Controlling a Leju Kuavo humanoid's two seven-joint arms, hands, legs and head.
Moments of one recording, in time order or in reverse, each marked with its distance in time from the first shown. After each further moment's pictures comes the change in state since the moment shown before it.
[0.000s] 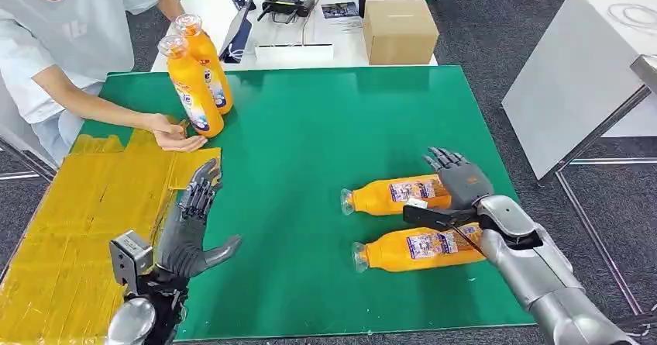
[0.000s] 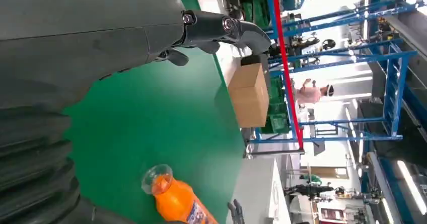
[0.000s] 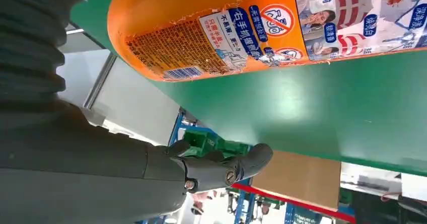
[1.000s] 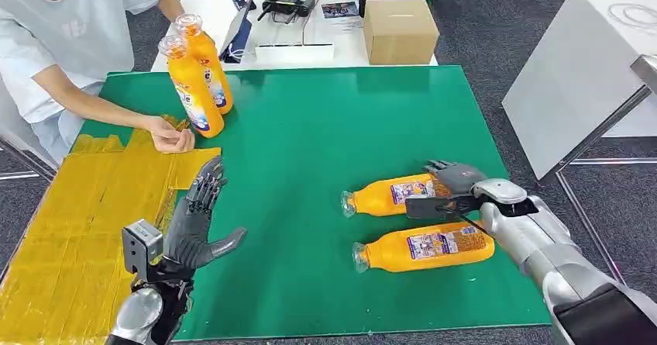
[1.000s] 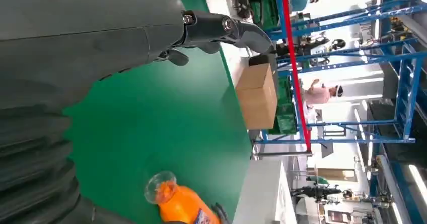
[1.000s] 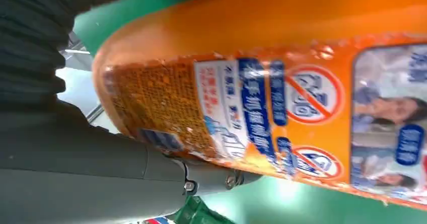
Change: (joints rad) left arm -0.052 0.000 -0.010 0.082 0.016 0.027 -0.003; right arm -0.254 0.025 0.232 0.377 -0.083 0.187 -0.057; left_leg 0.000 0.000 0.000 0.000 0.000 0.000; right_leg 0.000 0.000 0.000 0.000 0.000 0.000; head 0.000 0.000
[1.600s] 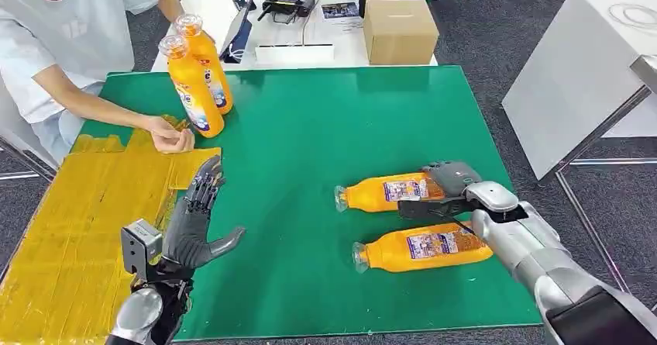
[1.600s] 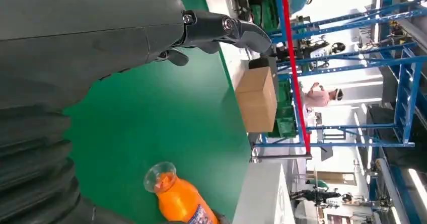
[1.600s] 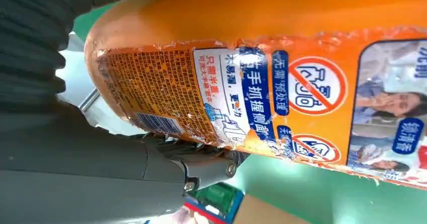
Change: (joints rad) left arm 0.001 0.000 0.000 0.000 0.003 0.003 0.000; right arm 0.017 0.023 0.025 0.007 0.006 -0.149 0.030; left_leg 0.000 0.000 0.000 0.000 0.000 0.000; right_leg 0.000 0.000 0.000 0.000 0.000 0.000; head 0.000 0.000
